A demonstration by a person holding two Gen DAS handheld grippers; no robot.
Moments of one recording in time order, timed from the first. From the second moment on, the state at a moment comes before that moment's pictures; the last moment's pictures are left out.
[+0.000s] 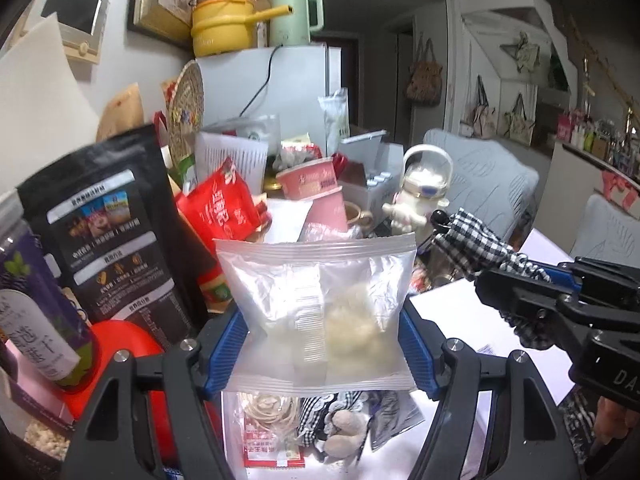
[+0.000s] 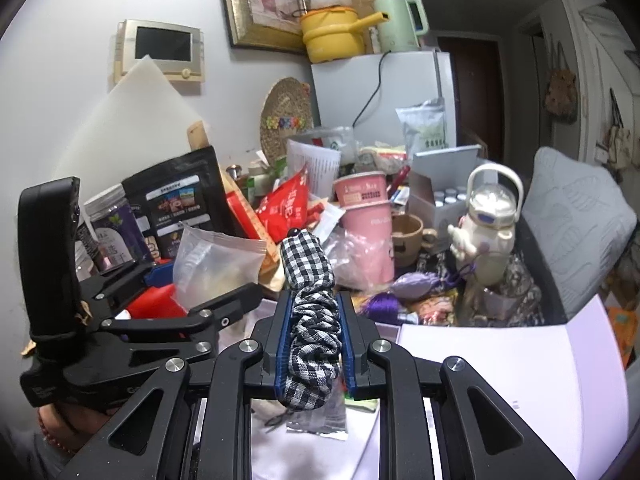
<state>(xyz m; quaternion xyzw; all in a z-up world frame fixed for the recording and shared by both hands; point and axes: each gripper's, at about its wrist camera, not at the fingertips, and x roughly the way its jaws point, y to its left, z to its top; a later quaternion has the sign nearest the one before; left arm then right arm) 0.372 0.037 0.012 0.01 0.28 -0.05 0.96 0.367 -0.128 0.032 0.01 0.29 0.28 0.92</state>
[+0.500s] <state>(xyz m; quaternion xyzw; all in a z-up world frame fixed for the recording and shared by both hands) 0.411 0.030 -0.039 0.04 0.35 -0.03 0.94 0.397 -0.125 -0.015 0.00 0.36 0.26 0.90</state>
